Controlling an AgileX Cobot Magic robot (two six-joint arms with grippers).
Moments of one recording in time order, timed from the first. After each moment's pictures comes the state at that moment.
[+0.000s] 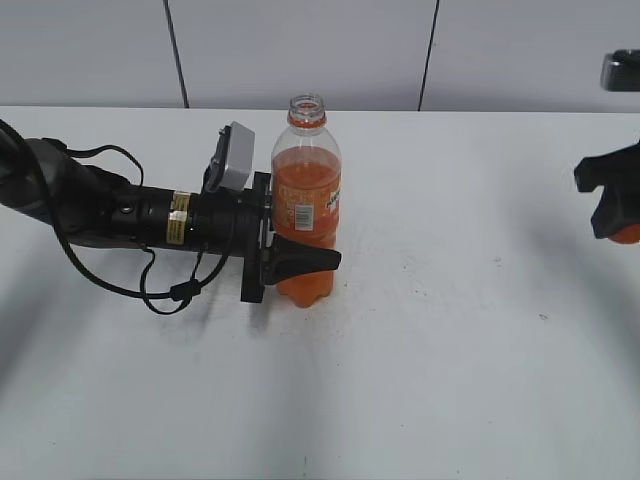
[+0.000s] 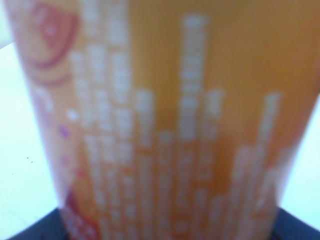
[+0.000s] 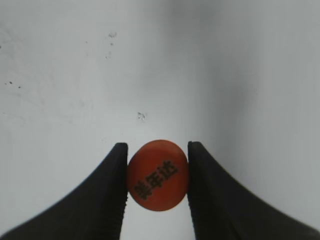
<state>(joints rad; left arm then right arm) -0.28 2.32 -1.22 1.42 -1.22 -0.58 0.13 1.55 -1.05 0.00 0.86 0.05</state>
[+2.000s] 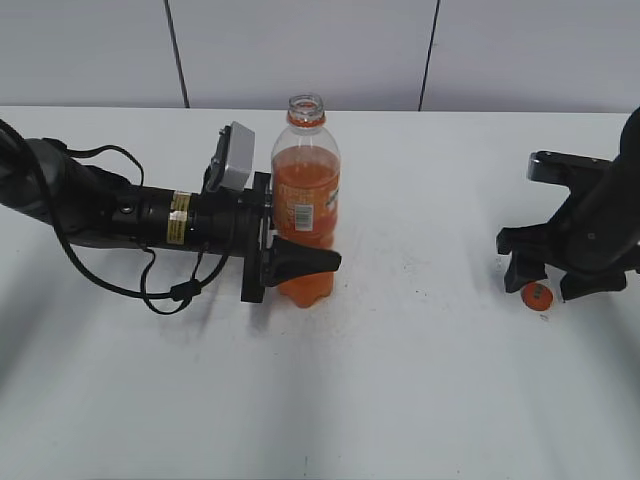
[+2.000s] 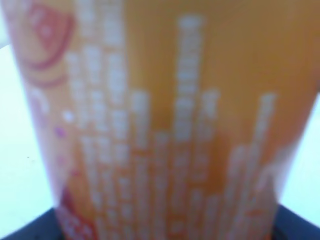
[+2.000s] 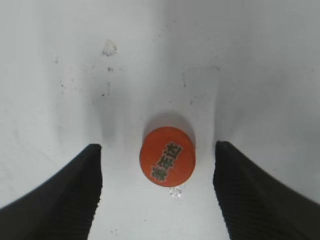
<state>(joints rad) -0.28 2.32 -1.22 1.42 -1.22 -0.58 0.13 1.90 -0.97 0.12 0.49 0.07</state>
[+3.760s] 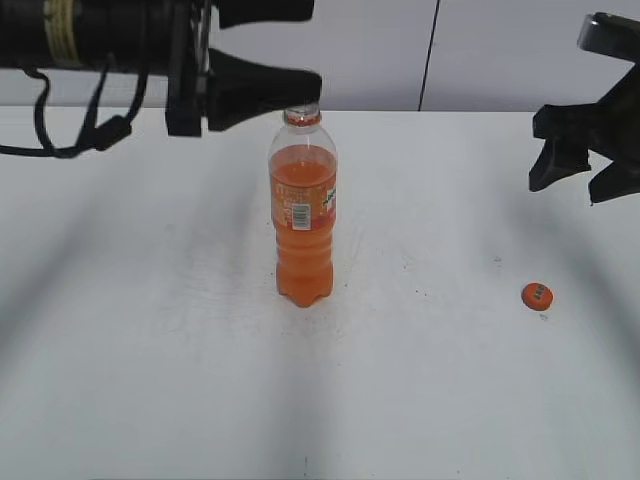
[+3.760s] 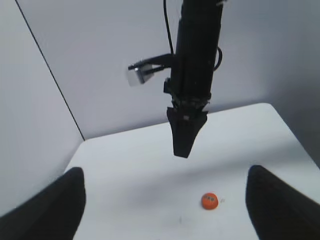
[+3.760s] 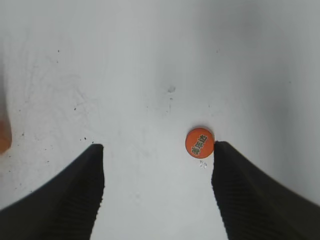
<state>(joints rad) -0.24 1.80 -1.21 1.53 -1.21 -0.82 0.13 1.63 -1.12 0.17 0.74 0.07</state>
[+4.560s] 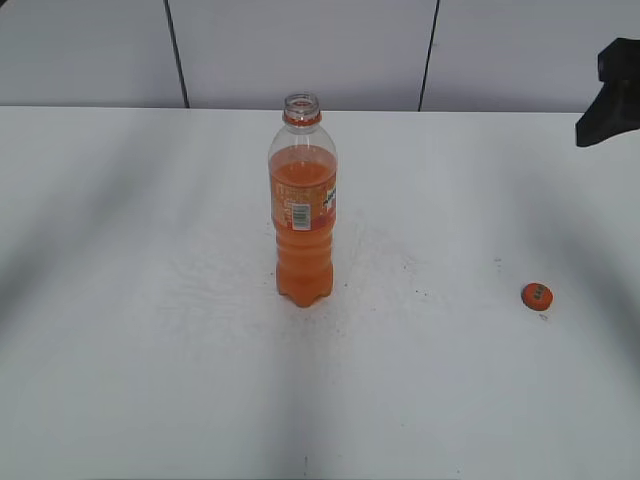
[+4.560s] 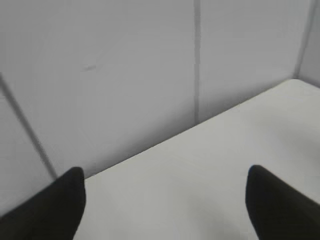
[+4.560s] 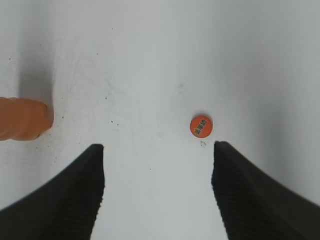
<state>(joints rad) -0.16 1.42 -1.12 1.82 -0.35 -1.71 0.13 1.39 -1.12 0.17 0.88 0.05</state>
